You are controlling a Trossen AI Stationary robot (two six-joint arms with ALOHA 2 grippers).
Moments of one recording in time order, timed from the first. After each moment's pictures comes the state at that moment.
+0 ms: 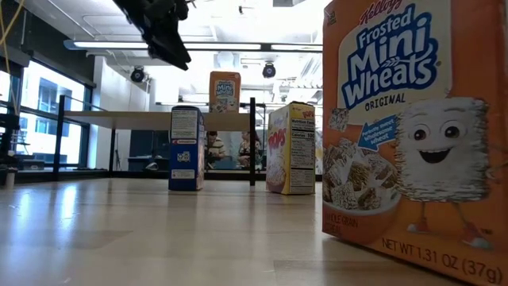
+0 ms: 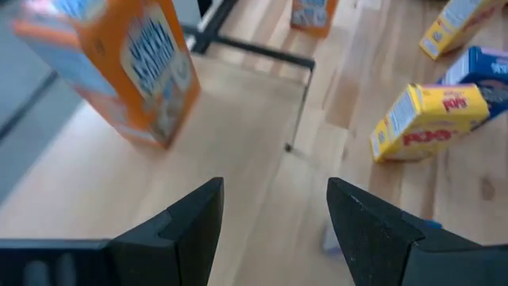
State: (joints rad) left arm 0.49 1.15 1.13 -0.73 0.07 0.11; right arm -0.15 0.05 0.01 0.01 0.00 -0.18
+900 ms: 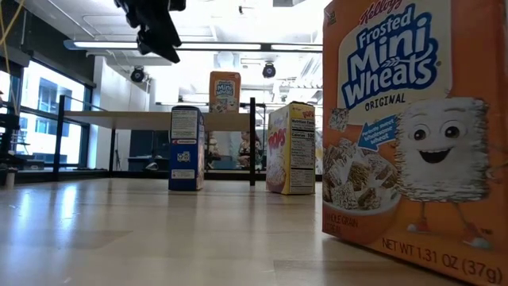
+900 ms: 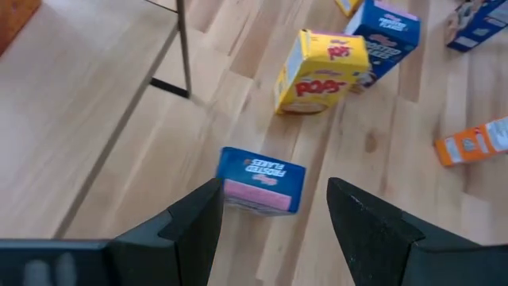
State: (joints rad) left arm 0.22 1.15 1.13 -0.84 0.06 -0.18; right arm -0.15 0.05 0.01 0.30 0.00 0.00
